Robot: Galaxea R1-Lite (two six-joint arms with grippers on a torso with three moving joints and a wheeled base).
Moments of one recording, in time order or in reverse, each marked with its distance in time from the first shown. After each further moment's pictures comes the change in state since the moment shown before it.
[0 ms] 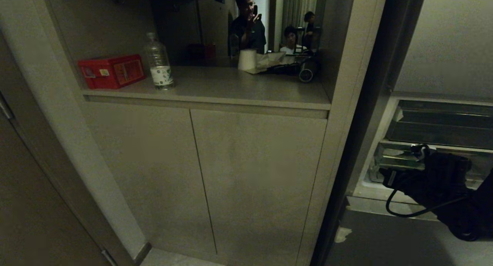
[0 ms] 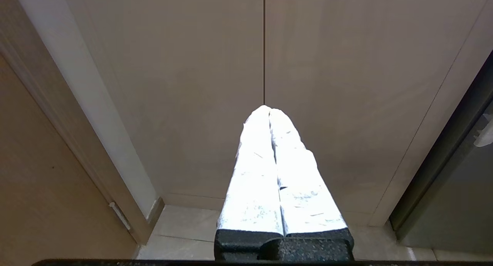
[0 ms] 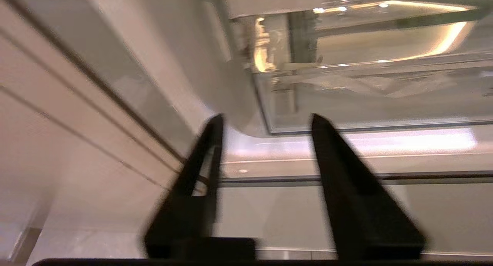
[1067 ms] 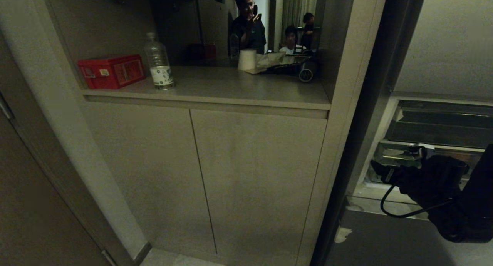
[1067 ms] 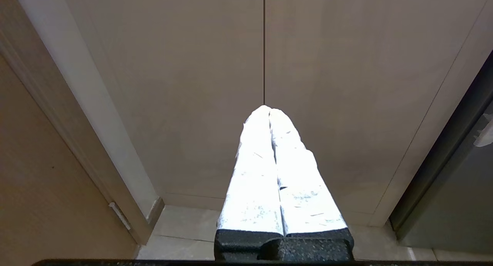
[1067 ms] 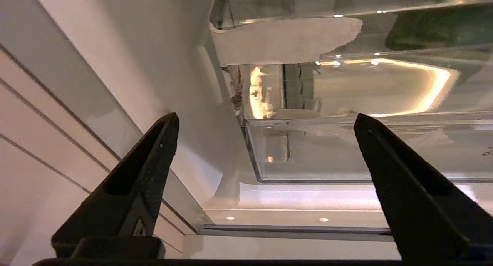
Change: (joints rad) left arm 0.000 0.000 0.000 0.000 0.000 0.000; right arm -0.014 0.129 -0.035 -0.234 0.019 -0.058
